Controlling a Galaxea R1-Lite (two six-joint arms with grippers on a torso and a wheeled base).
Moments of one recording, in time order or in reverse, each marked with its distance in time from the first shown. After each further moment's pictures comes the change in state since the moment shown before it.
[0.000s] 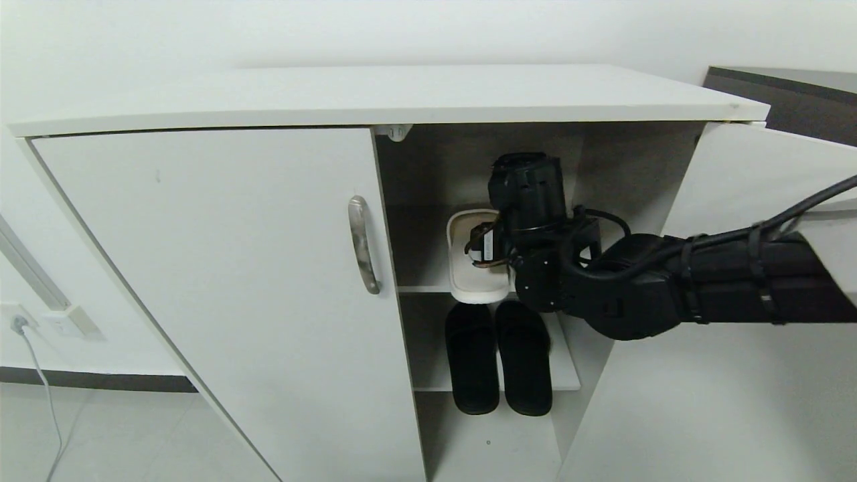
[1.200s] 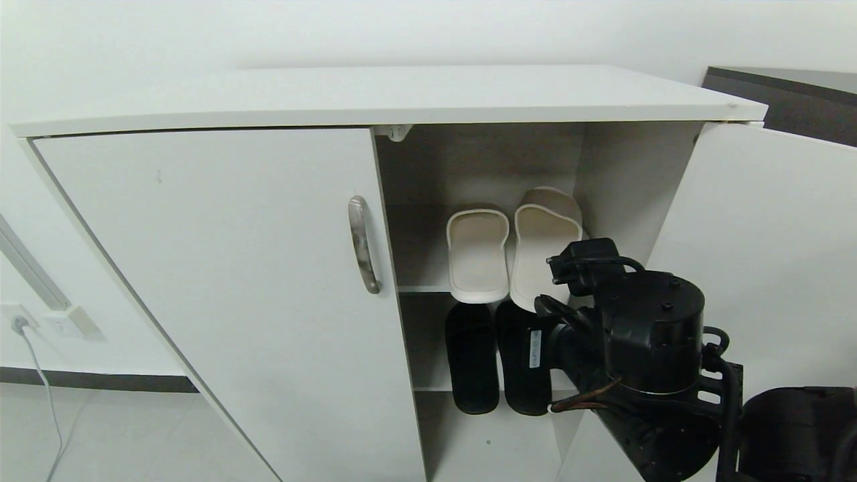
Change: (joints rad) left arm 0.000 0.000 0.000 0.000 -0.002 0.003; right arm 0.131 -0.284 0.763 -0.515 0.082 -0.009
